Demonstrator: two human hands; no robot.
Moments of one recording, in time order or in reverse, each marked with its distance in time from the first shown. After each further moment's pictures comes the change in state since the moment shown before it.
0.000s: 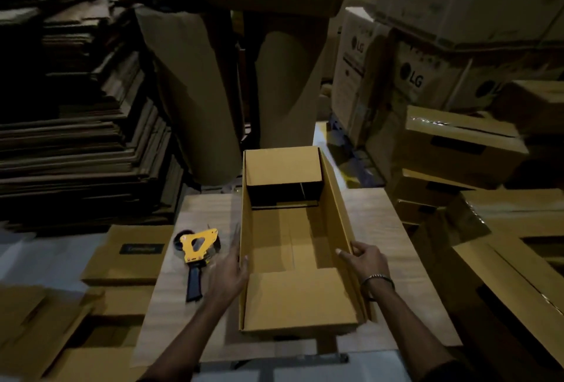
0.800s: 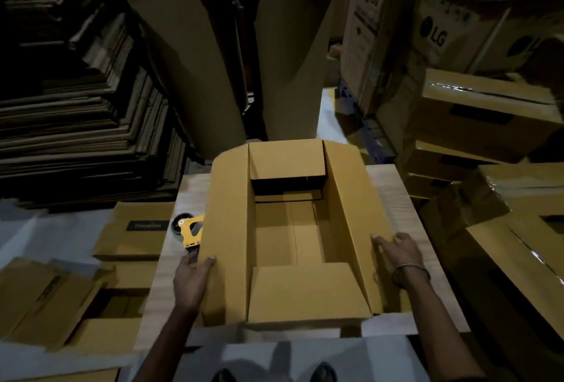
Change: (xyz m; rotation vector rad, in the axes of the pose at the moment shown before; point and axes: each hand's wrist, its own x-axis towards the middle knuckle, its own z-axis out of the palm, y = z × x) left_hand -0.021 -0.036 -0.027 -0.481 0.099 -0.651; right_hand 0.063 0.049 -0.028 0.134 0.034 0.315
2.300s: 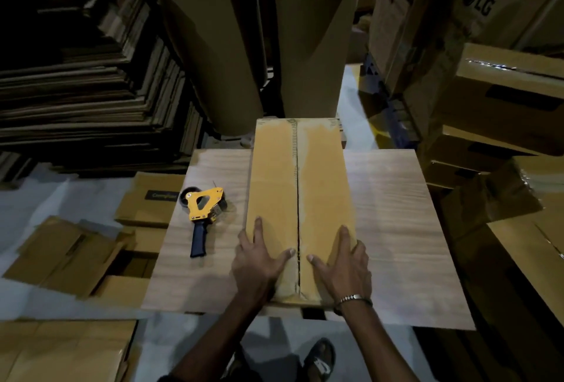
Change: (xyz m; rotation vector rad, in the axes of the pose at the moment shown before) left_hand -0.085 0.023 0.122 0.773 0.056 0.379; right_hand -0.097 0.011 0.078 -0.500 -0.152 -0.381
